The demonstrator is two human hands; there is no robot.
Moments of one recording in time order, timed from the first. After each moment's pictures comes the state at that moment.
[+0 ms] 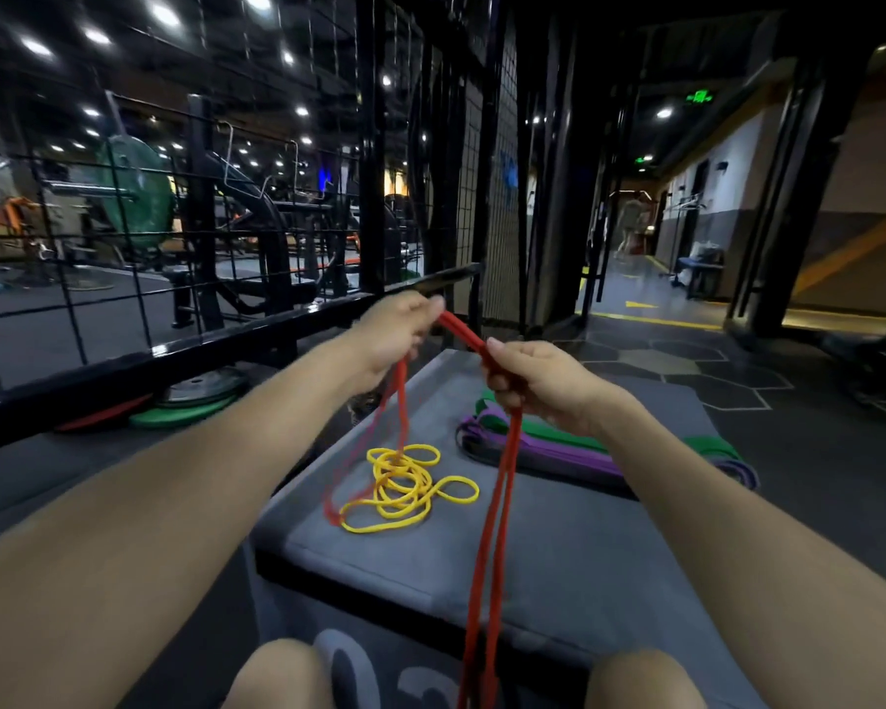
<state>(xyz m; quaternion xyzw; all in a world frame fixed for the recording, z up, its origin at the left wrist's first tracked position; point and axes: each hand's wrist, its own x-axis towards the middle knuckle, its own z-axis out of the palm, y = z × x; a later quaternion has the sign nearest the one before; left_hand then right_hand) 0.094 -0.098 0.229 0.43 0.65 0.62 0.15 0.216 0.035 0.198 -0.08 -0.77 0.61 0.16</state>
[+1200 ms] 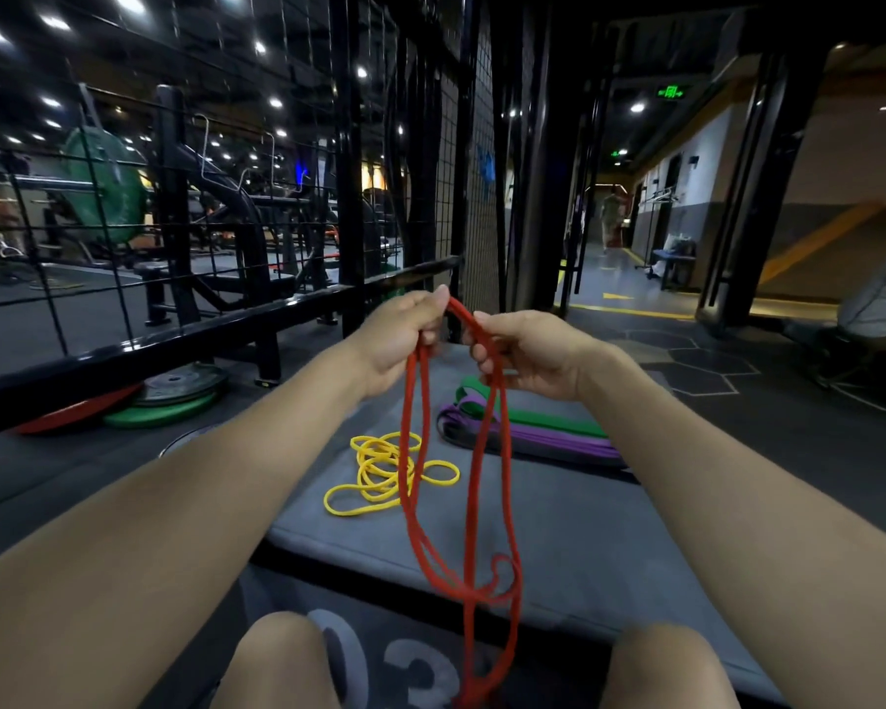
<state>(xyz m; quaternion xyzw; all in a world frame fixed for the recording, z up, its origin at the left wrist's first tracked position) 0.127 -0.095 0.220 0.44 0.54 0.67 0.25 0.244 0.018 0.229 -0.14 -0.74 0.65 0.13</state>
